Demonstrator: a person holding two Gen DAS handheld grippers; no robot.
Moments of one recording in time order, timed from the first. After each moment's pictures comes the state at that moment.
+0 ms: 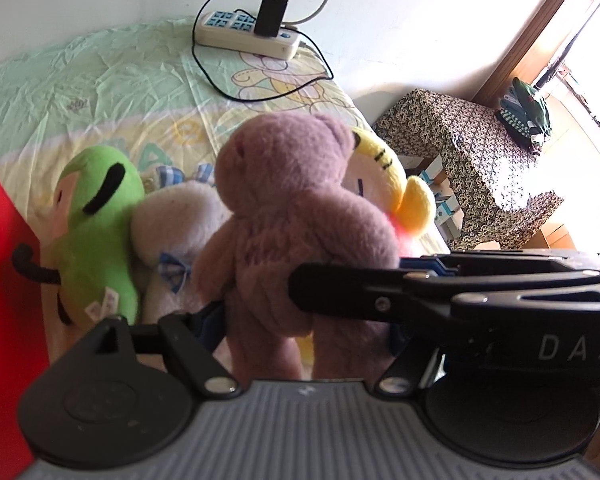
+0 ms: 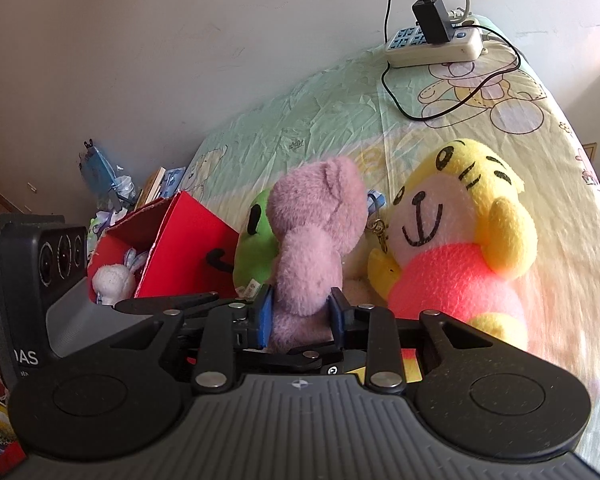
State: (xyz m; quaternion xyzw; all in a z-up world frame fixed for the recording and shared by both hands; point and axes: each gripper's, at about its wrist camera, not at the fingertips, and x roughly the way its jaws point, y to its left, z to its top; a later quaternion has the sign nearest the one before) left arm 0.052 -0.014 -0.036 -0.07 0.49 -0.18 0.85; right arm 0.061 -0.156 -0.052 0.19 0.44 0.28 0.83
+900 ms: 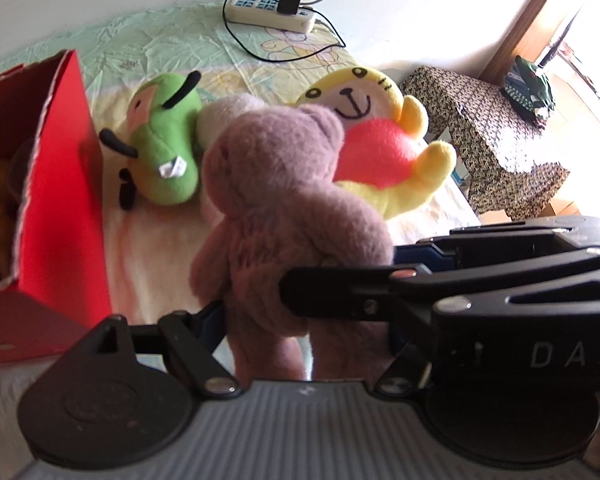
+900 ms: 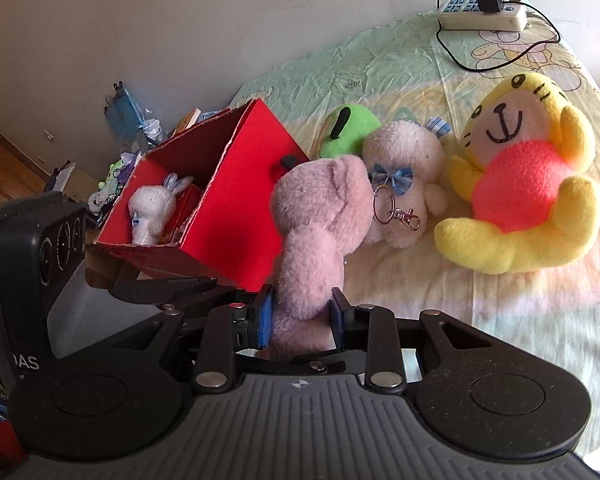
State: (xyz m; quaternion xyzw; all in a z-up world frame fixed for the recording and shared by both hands) left arm -0.049 0.022 -0.033 -0.04 0.50 -0.17 0.85; right arm -0.018 -0.102 -0.047 0.15 0.47 0.32 0.81
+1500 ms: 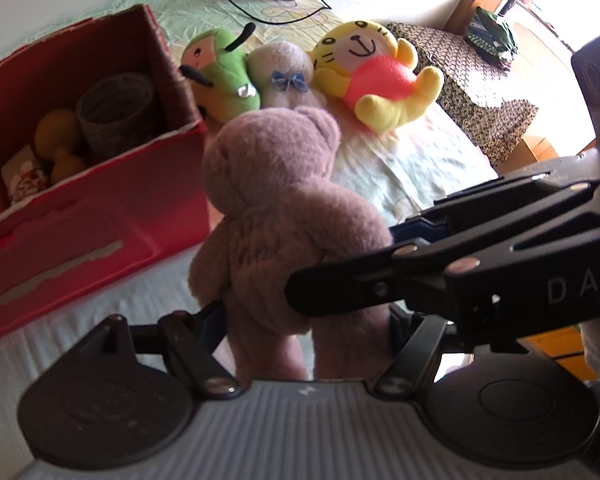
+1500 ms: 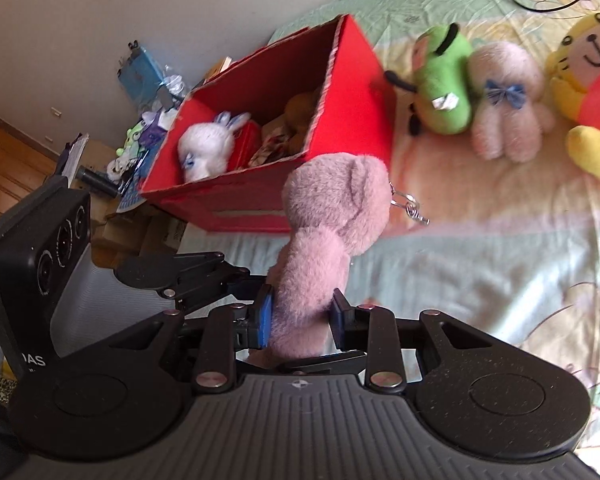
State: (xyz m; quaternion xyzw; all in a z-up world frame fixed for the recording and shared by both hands) left arm -0.113 0.120 -0.023 0.00 0.53 -0.23 0.82; right arm -0.068 -0.005 -0.041 0.16 0.52 0.33 0.77
